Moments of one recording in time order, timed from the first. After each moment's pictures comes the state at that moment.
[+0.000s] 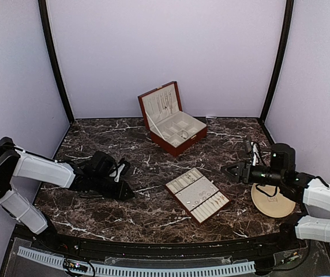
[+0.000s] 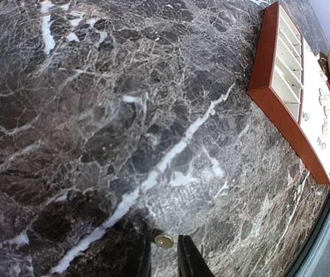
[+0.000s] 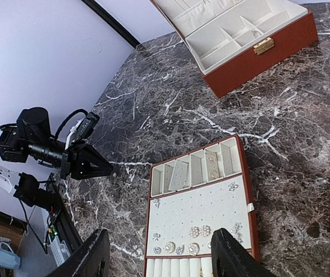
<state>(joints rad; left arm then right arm) -0.70 1.51 0.60 -0.02 0.29 -0.48 0.49 0.83 0.37 0.08 -0.48 0.54</state>
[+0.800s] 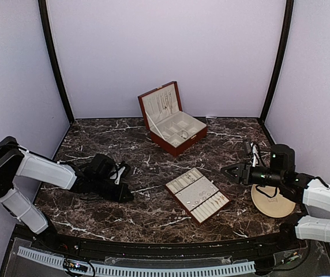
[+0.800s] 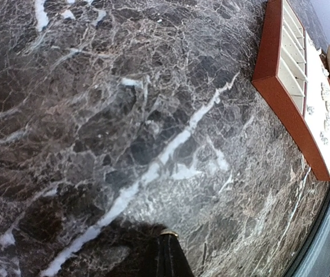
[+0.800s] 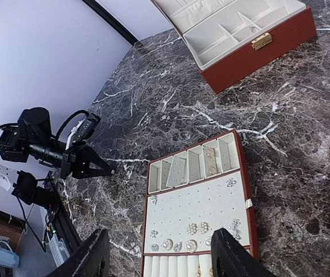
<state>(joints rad) -0.70 1.53 0.57 0.02 0.31 -0.50 0.49 0.83 0.36 0.07 -0.48 0.53</state>
